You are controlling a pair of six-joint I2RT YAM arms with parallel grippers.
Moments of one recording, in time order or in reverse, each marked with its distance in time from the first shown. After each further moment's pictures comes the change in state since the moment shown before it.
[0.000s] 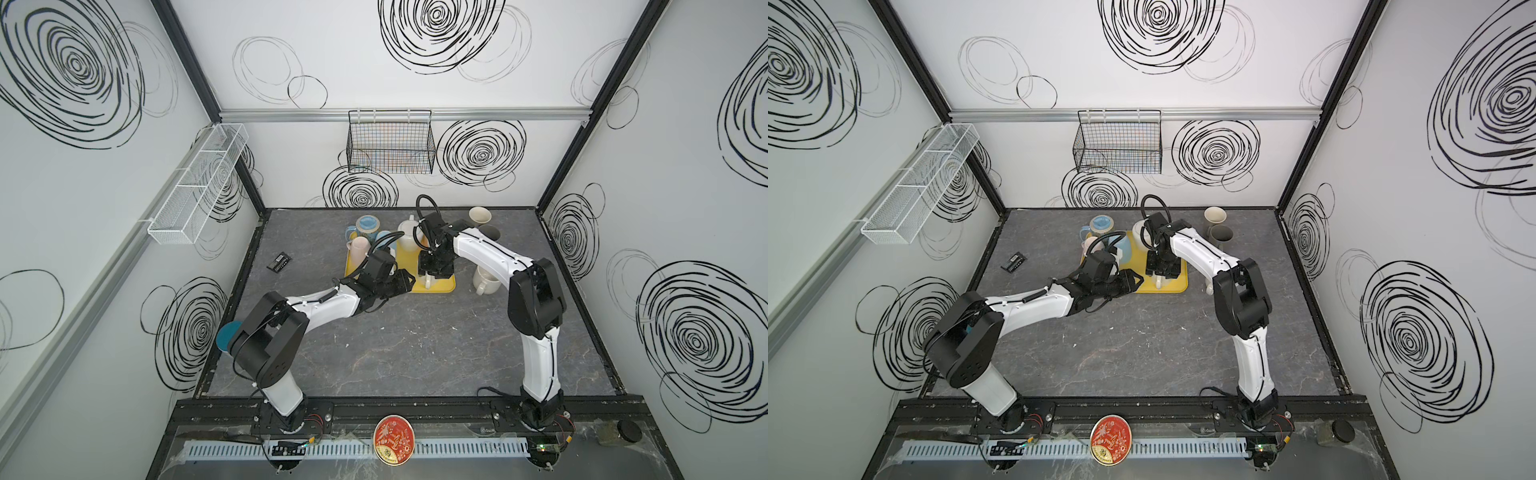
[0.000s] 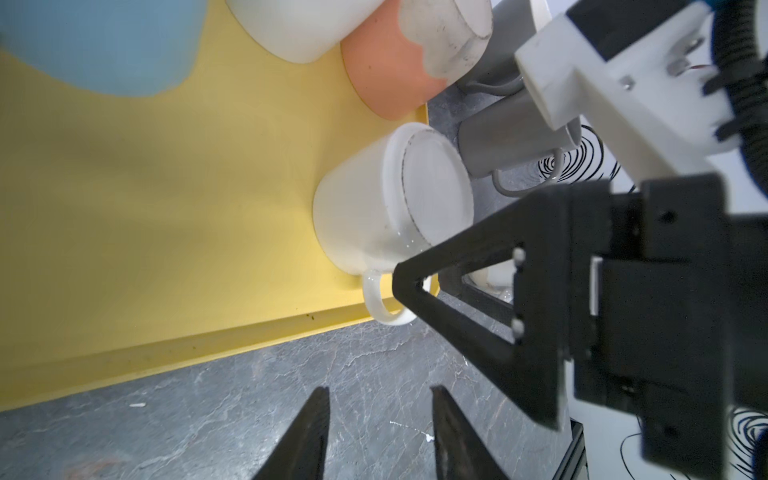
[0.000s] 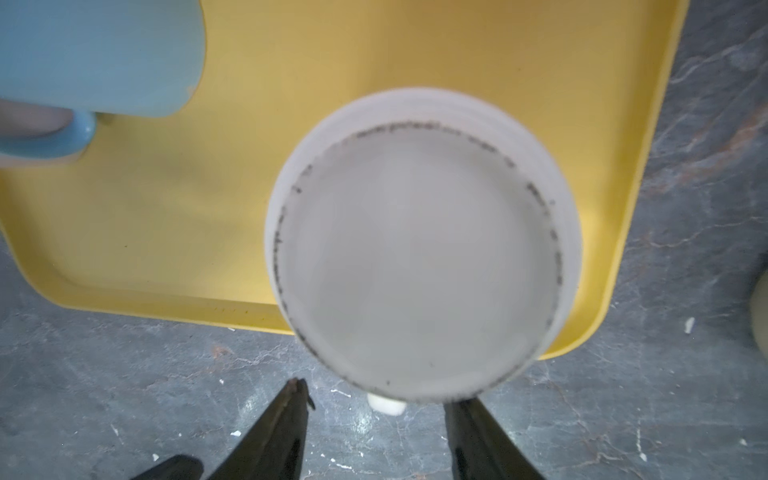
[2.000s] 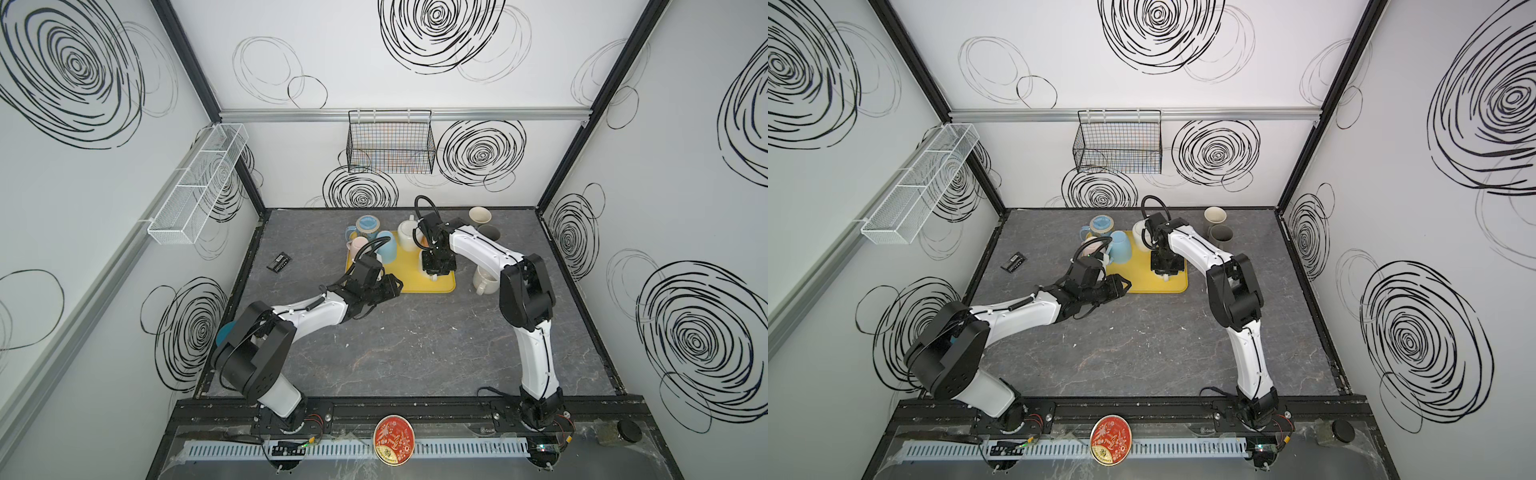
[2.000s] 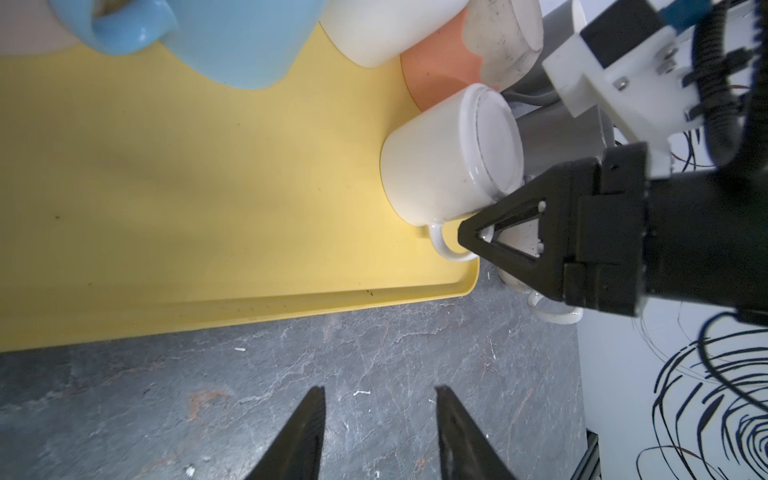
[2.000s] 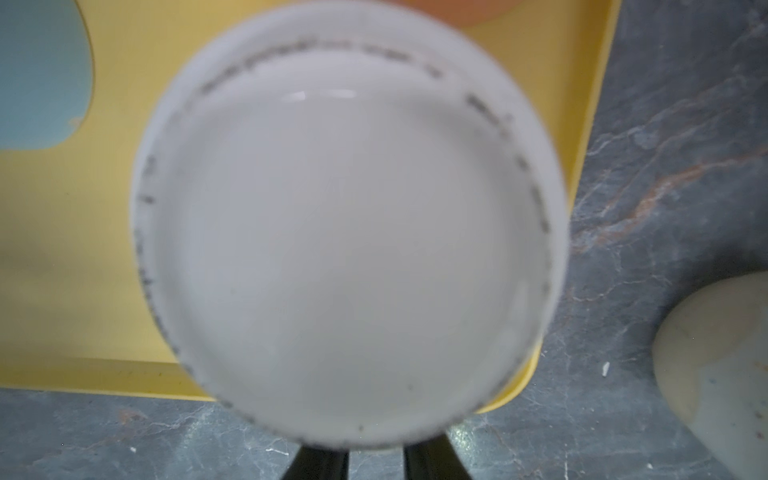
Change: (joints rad) left arm 0.053 -0.093 -0.117 -0.005 0.006 0.006; right arm -0.026 0.084 0.068 -0.034 0.108 -0.079
